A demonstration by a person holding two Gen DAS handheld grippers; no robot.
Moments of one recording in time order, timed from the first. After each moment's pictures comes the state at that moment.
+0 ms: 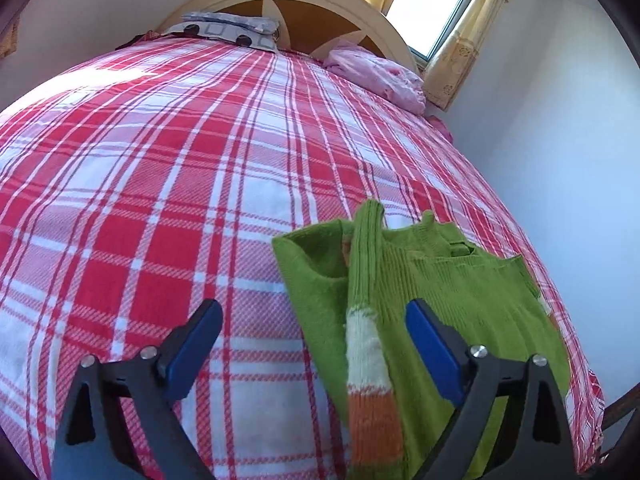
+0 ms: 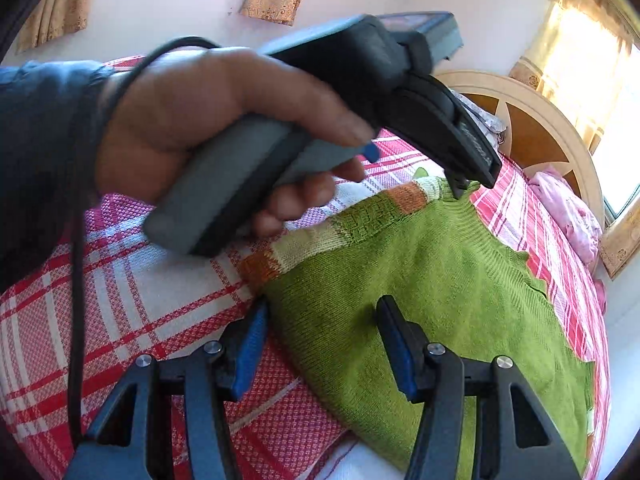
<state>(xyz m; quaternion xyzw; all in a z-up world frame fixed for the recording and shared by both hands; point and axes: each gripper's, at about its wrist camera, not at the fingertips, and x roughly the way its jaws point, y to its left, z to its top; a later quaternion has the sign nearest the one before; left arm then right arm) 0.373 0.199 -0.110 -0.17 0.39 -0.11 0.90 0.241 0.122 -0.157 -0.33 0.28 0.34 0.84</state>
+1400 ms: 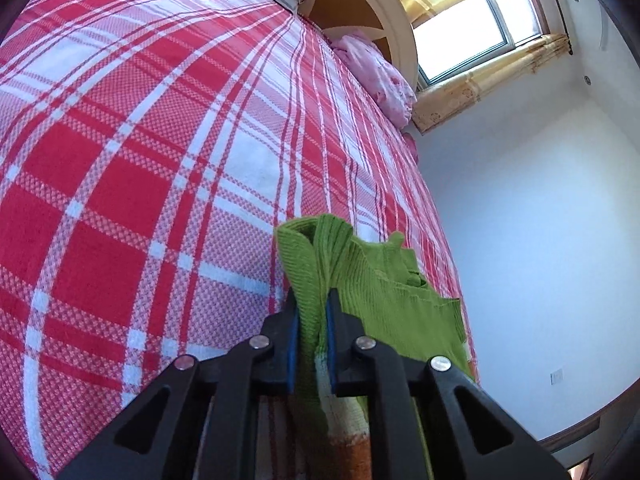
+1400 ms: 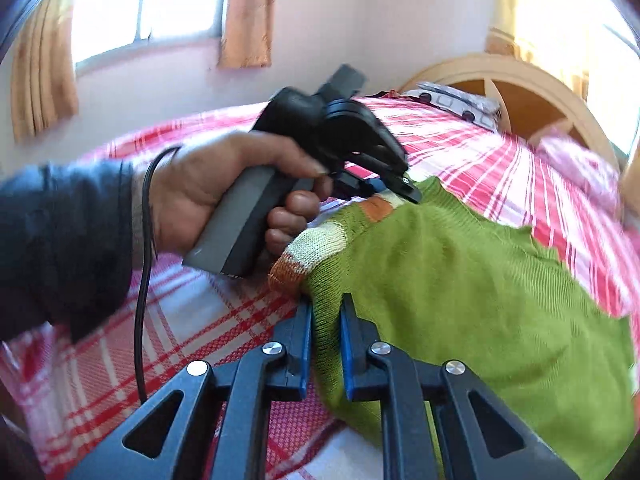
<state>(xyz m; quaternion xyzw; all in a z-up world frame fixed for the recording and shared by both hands) 0.394 0.228 -0.136 -0.36 0.41 -0.18 0.82 0.241 0.074 -0.119 -0.18 0.29 0.39 0.86</state>
